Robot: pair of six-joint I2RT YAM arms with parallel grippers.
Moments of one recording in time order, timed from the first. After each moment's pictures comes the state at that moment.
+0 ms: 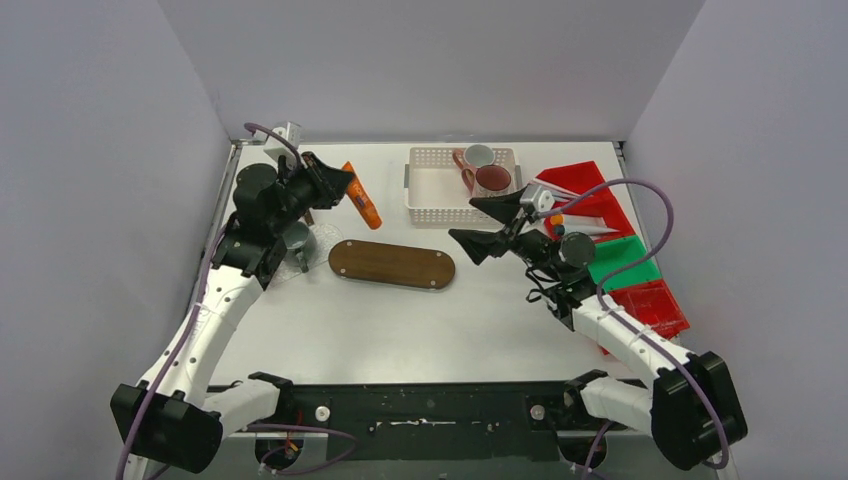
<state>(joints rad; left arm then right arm) -0.29 1.12 1.07 -0.02 0.26 -0.56 0.42 1.15 0.56 0.92 -0.62 0.21</state>
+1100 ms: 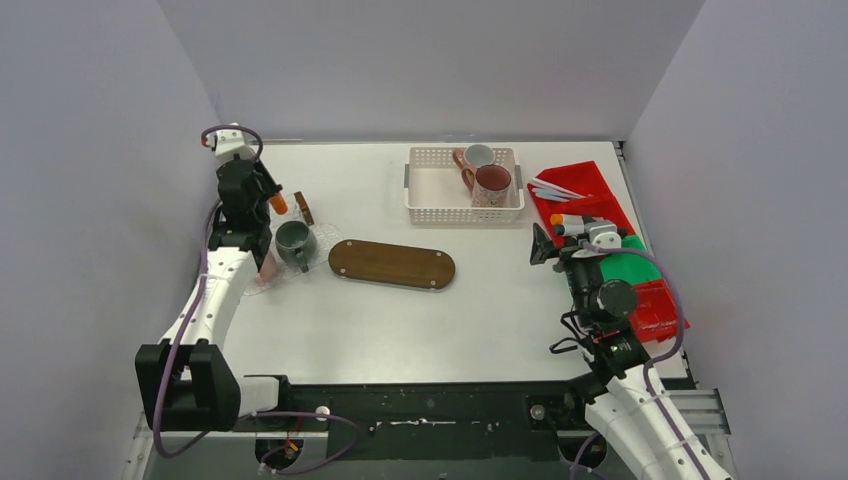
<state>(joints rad) -0.03 1.26 1.00 0.11 -0.31 -0.24 0.33 0.53 0.41 0.32 0.15 -0.13</state>
